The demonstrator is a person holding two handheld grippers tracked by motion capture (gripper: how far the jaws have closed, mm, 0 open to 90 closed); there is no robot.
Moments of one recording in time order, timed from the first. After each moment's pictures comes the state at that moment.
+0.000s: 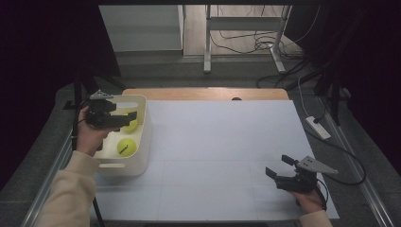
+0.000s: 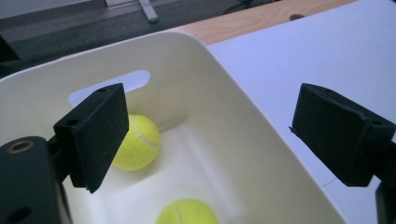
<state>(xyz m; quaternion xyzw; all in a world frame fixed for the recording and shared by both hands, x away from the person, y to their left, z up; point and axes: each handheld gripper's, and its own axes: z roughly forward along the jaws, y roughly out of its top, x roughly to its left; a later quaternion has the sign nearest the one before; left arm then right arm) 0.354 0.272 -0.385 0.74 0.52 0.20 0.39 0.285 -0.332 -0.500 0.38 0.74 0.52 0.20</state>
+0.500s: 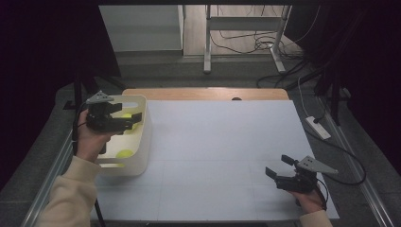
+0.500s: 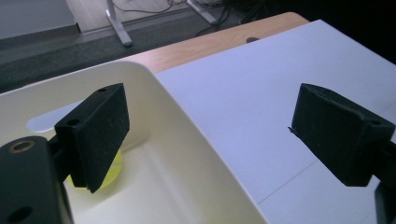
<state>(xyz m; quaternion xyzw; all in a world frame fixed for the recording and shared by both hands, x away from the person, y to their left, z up) 0.328 0.254 -0.368 0.74 0.47 0.20 0.44 0.285 -0.332 -0.501 0.38 0.74 0.52 0.19</state>
